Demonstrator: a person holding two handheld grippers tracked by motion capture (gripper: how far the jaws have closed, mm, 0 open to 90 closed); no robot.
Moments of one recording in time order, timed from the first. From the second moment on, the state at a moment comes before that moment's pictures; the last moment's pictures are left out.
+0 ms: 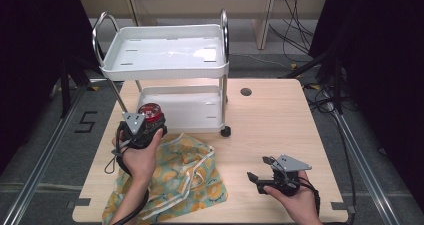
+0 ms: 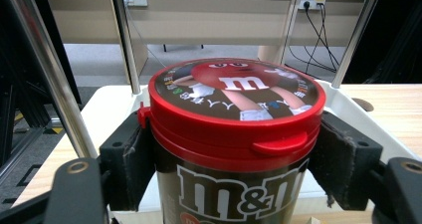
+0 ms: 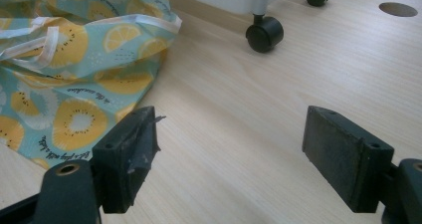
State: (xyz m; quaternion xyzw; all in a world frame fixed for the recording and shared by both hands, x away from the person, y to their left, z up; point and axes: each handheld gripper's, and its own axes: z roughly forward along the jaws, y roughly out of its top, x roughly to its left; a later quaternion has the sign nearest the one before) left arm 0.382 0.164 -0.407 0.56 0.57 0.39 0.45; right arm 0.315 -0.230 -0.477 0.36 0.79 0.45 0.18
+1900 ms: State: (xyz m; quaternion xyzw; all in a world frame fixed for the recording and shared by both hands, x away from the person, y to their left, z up) left arm 0.410 0.168 -0.405 0.56 0.58 0.39 0.45; right arm 0.317 -0.231 -0.478 0.35 0.80 0.45 0.19
